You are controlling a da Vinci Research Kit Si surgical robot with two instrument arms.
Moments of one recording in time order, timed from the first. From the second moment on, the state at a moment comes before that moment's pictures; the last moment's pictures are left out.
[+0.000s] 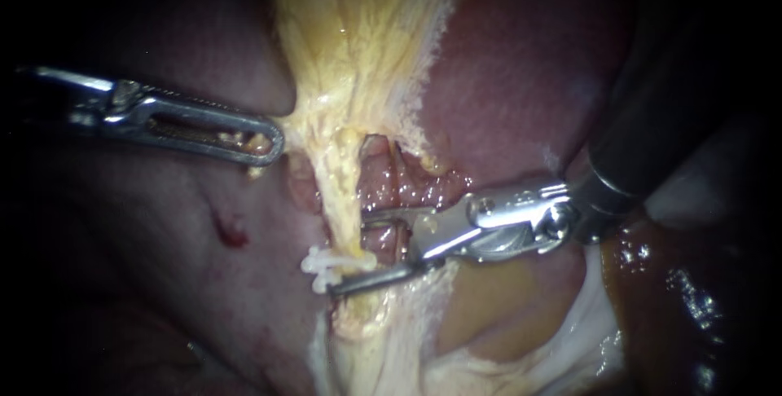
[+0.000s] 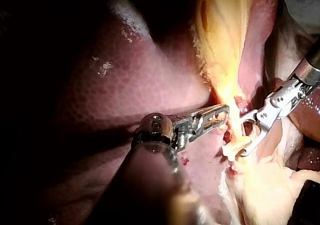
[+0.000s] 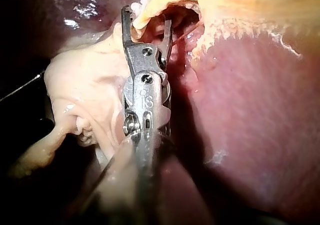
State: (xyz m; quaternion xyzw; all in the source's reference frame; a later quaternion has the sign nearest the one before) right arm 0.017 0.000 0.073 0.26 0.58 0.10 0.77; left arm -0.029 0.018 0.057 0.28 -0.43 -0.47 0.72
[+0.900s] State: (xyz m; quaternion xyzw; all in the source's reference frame) right arm 0.005 0.005 0.064 0.19 0.60 0.07 0.77; left arm -0.029 0.018 0.057 0.28 -0.43 -0.47 0.72
